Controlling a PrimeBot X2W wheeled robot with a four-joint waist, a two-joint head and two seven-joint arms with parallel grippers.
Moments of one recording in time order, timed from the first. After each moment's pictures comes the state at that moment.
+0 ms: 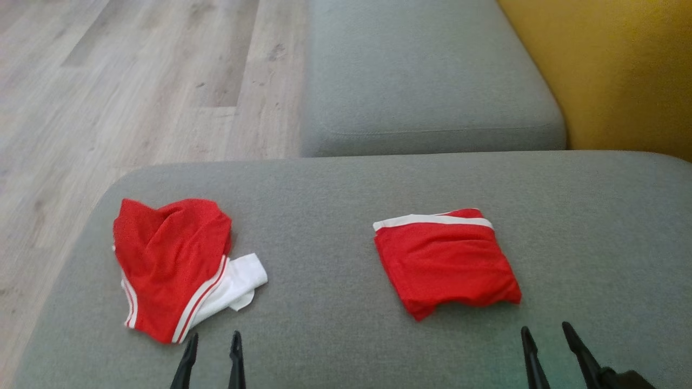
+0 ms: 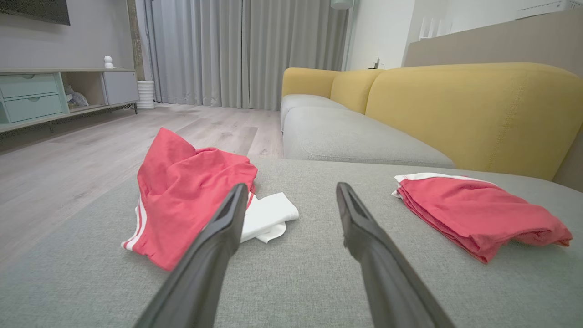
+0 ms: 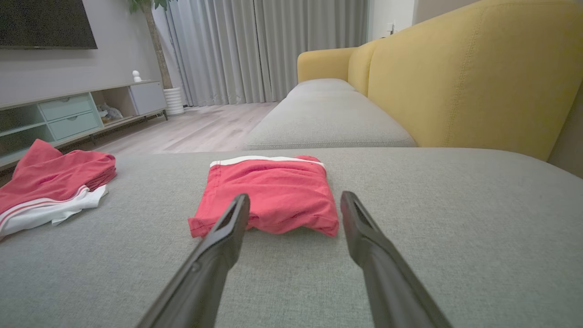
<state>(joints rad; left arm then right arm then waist) 0.24 0.07 -0.21 0.18 -0.19 0.06 -0.26 0.29 -0.06 0.05 0.19 0.10 0.12 -0.25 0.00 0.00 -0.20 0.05</state>
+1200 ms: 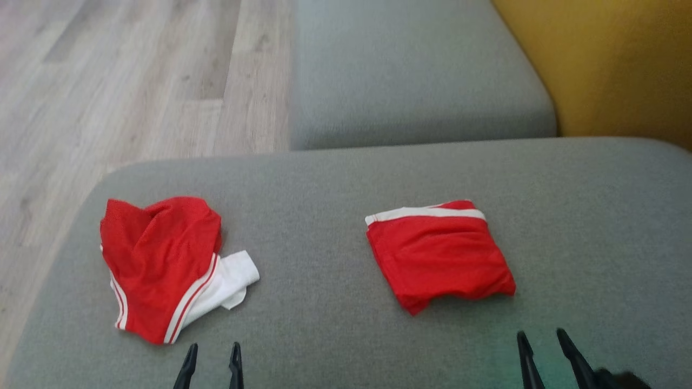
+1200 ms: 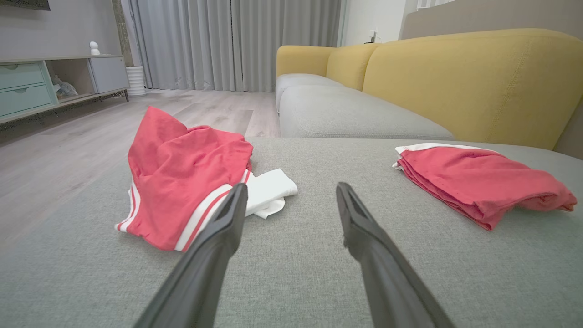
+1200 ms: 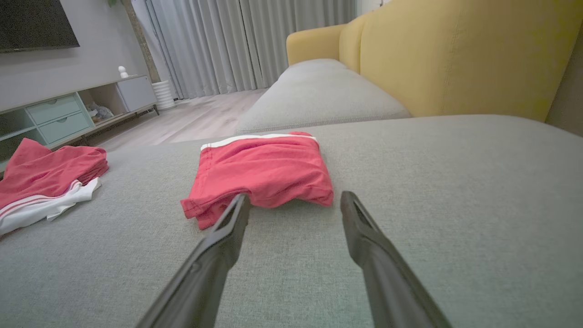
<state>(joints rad) 0.25 0.06 -0.19 0.22 -0.16 0.04 -0.26 0.28 -0.06 0.07 0.24 0.15 0.12 -0.25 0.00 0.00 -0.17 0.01</state>
